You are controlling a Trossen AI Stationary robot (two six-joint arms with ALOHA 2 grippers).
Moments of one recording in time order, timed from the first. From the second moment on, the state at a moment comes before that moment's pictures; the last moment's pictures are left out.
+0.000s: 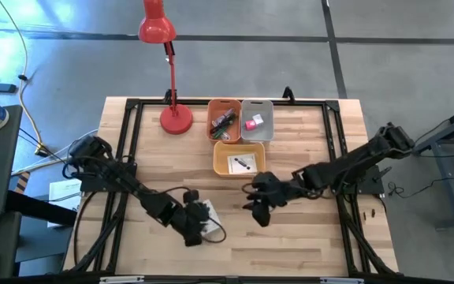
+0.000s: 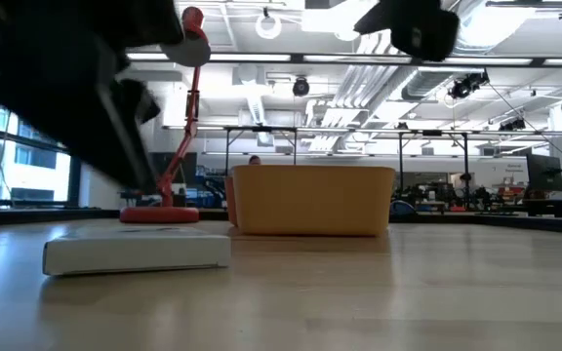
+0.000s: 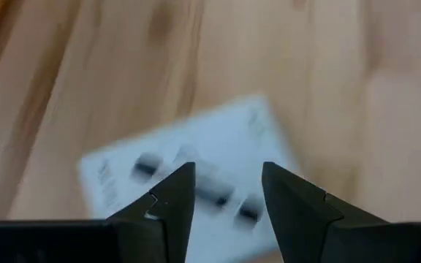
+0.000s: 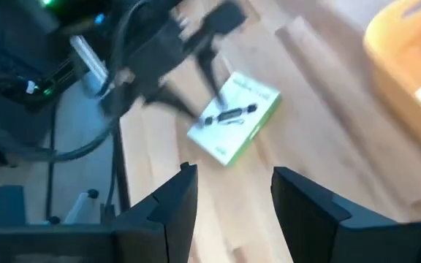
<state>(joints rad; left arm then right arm) -0.46 1.74 0.96 -0.26 -0.39 -0.61 0.39 1.49 1.11 -0.31 0.19 0.84</state>
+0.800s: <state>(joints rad) -0.34 1.73 0.96 -0.46 -0.17 -0.34 0.59 1.50 0.78 0.22 0.33 1.09</state>
